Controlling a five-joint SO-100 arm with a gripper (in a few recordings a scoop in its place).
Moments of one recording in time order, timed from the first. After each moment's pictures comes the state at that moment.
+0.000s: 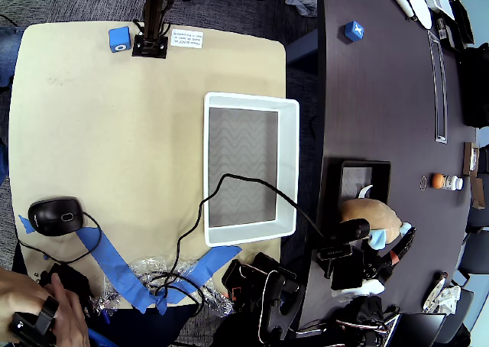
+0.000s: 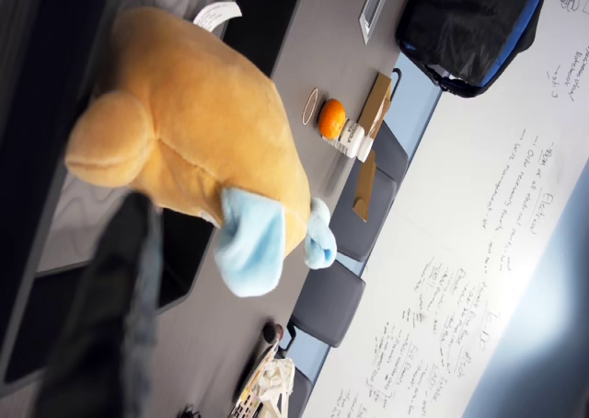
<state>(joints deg) 41.7 154.1 103.0 99.0 -6.2</state>
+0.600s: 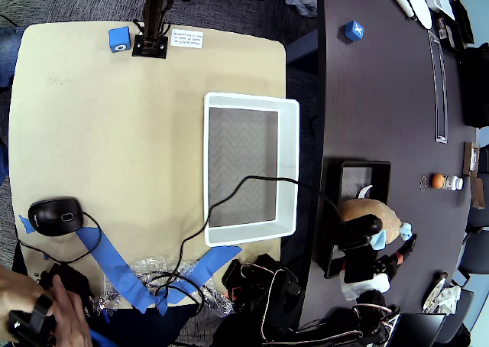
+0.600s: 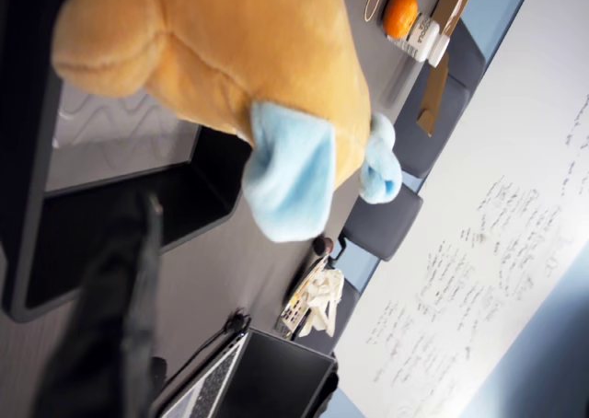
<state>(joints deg) 55.5 148.7 103.0 99.0 -1.9</state>
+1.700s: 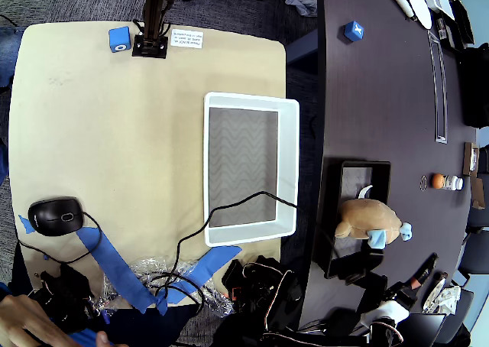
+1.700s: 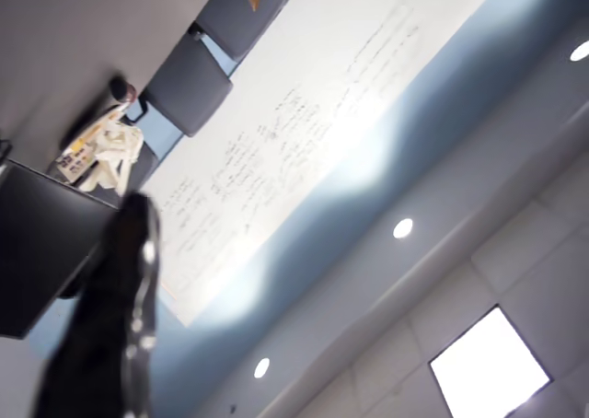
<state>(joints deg) 78.7 147.1 87.2 99.0 43.4</state>
